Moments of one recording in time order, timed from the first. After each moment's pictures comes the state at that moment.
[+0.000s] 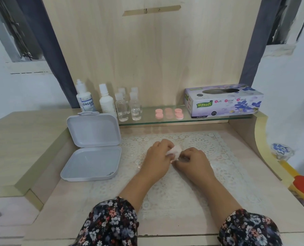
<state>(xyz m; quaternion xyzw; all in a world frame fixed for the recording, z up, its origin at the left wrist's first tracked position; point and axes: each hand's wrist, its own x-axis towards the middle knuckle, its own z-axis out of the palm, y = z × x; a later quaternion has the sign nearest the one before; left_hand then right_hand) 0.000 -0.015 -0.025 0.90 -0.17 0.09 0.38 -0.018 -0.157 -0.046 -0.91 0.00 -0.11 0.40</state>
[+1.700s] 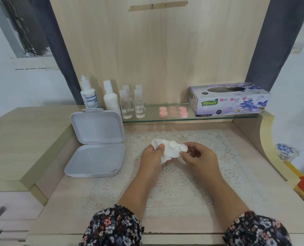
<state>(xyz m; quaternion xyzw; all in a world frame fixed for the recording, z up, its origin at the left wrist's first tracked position) -0.004 -0.007 -0.035 0.56 0.04 -0.04 0.82 -0.031 -0.153 -0.035 -0.77 0.00 -0.17 0.61</state>
